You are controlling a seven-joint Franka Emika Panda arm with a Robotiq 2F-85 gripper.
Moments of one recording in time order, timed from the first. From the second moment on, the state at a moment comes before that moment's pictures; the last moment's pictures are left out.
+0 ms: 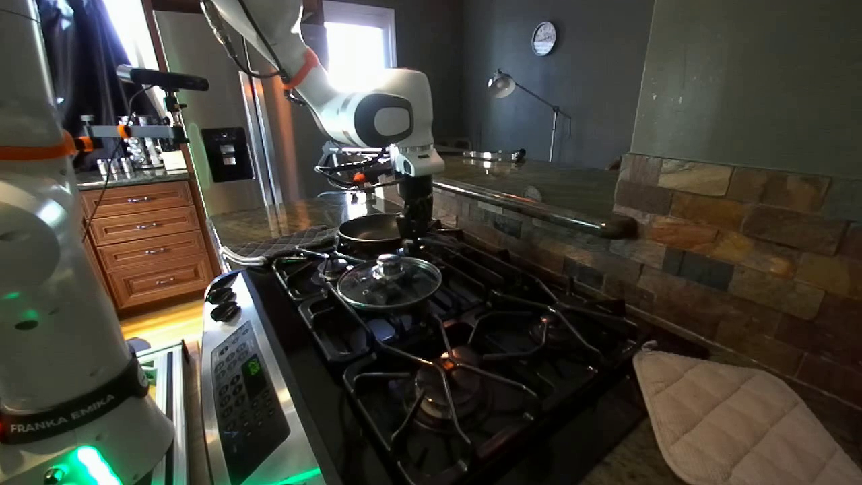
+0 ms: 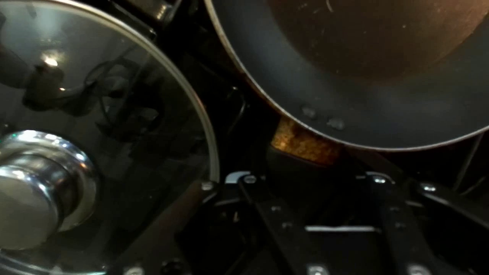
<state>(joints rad) 0.11 0.10 0.04 -2.26 0.01 2.45 1.09</state>
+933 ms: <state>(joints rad) 0.12 0.24 0.00 -2.11 -0.03 2.53 1.27</state>
